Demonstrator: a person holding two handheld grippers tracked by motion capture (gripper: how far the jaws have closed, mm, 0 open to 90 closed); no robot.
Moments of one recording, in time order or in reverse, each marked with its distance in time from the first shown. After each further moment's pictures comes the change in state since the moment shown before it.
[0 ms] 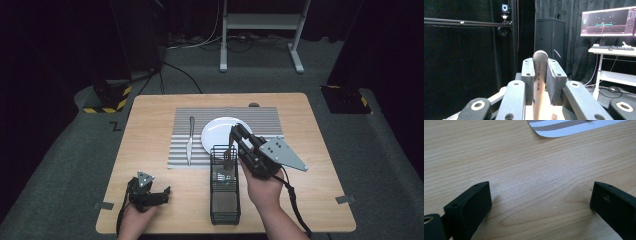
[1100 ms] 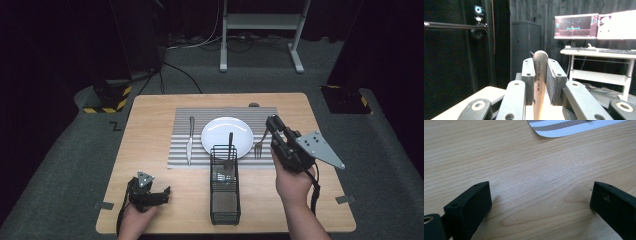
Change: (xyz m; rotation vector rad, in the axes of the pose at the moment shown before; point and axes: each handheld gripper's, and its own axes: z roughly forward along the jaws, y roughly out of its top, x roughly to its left) left arm 0.000 0.000 0.000 0.000 0.000 0.001; right arm -0.057 0.013 -0.030 -0.006 -0.183 -0.025
